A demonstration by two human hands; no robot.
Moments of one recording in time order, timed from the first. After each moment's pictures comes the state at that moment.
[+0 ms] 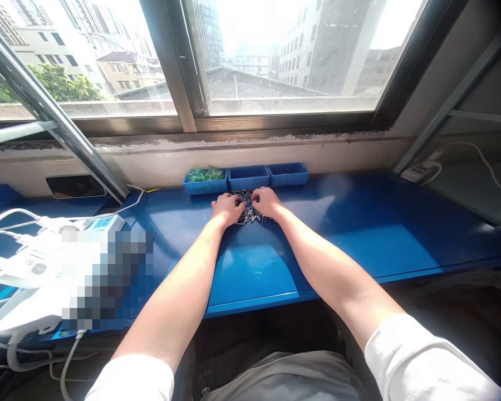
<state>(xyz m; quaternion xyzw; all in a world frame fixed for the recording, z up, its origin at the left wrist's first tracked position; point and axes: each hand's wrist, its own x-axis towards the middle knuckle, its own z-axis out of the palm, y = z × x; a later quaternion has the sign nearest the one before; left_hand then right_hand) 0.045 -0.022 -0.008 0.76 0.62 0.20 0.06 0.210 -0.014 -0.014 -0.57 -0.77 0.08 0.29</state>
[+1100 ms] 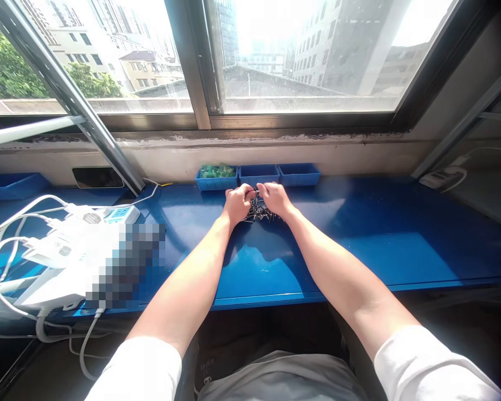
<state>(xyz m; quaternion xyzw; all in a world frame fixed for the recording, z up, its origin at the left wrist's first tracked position) 0.047 -0.035 0.005 0.78 0.52 0.34 0.07 0.199 -0.025 0.003 -0.52 -0.75 0.10 0.41</state>
